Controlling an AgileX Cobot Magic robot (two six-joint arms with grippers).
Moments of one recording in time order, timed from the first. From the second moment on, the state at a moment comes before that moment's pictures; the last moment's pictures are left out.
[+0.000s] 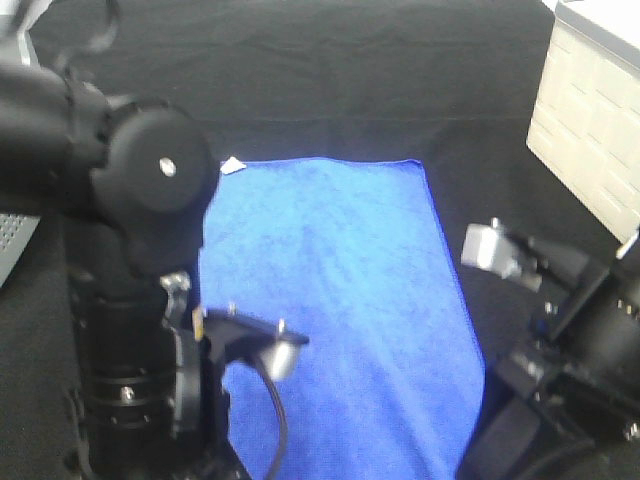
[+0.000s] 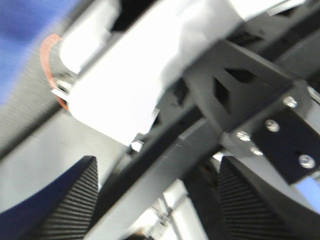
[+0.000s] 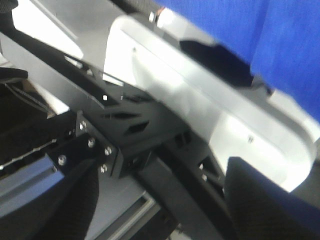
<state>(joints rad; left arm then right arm) -0.87 1.76 -1.04 -0.42 1.22 -0.02 0.29 1.47 -0.64 0.74 1.12 -0.52</state>
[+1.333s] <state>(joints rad) -0.30 1.80 -1.47 -0.17 0.98 0.02 0.05 1.80 -1.57 0.53 1.21 -0.36</state>
